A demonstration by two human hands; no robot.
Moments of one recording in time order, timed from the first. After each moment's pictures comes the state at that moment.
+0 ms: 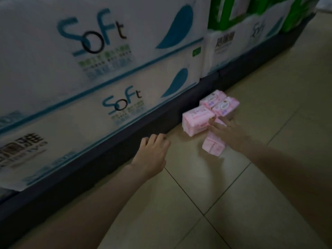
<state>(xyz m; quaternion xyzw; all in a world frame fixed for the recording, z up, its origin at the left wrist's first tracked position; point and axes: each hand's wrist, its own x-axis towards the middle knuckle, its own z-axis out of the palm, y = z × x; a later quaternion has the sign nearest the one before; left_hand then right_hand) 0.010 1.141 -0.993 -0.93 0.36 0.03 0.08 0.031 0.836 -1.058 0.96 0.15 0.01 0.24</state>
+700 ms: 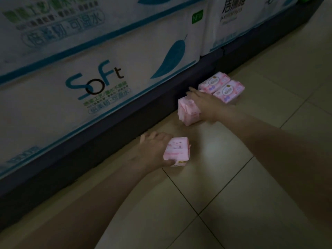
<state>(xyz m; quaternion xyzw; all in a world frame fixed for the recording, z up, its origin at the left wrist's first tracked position) 0.033 1.110 -1.051 -0.94 0.32 0.15 -0.05 0.100 0.888 -1.035 0.99 0.08 -0.15 -0.03</state>
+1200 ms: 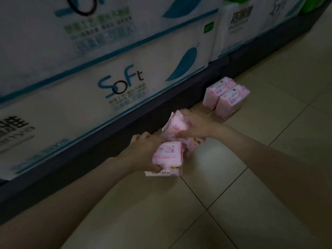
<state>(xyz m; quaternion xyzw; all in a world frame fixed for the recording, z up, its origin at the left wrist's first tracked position) 0.025 1.168 -1.005 -0.92 0.34 0.20 -0.04 0.050 0.954 -1.022 0.95 0.05 -0.17 -0.25</state>
